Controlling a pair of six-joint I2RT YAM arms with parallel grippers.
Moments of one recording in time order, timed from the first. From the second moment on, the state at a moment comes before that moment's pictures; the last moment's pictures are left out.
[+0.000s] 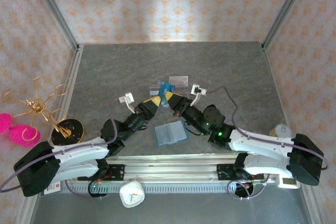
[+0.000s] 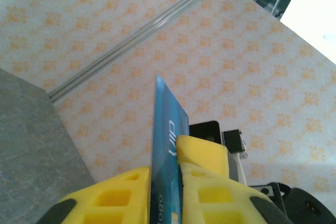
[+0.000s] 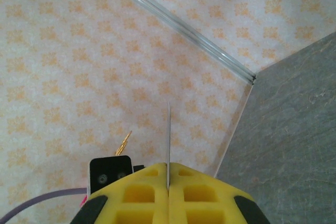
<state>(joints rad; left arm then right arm) -0.84 1.05 0.26 1.16 -0.06 -1.00 1.06 1.10 0.57 0.69 0.24 0.94</state>
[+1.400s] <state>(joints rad) -0.59 1.42 0.93 0.03 0.42 0.22 0.51 0.65 0.45 -0.06 0.05 0.87</state>
